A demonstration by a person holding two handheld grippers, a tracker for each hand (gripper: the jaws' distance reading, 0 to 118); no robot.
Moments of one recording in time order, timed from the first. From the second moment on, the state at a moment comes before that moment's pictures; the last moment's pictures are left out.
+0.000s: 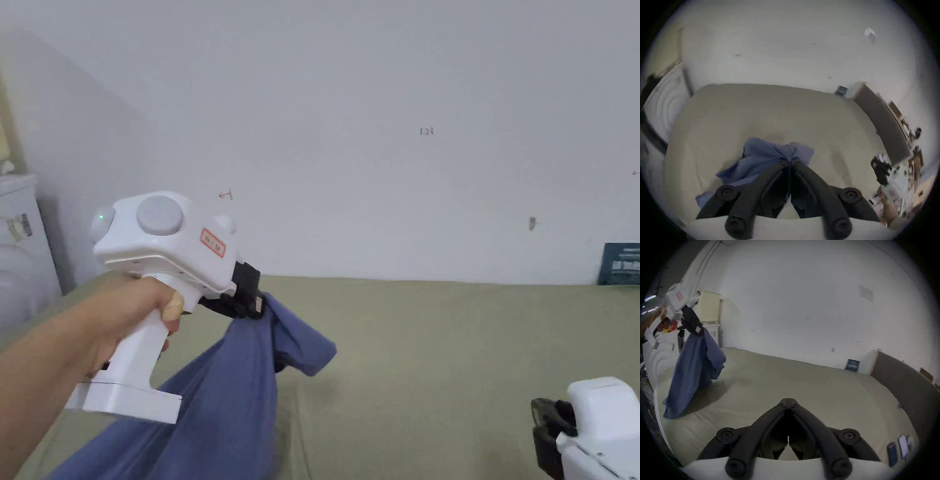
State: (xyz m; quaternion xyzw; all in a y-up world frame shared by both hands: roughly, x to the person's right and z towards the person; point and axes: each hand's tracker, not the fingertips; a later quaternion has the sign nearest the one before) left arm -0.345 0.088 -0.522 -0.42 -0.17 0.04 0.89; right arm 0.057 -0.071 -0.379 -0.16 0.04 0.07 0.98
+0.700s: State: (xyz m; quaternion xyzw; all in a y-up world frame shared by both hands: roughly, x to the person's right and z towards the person) left arm 0.010 -0.130 -0.479 -0.55 -0.44 -0.01 0.71; right arm 0.234 -0.077 -0.321 -0.18 -0.15 0.03 0.97
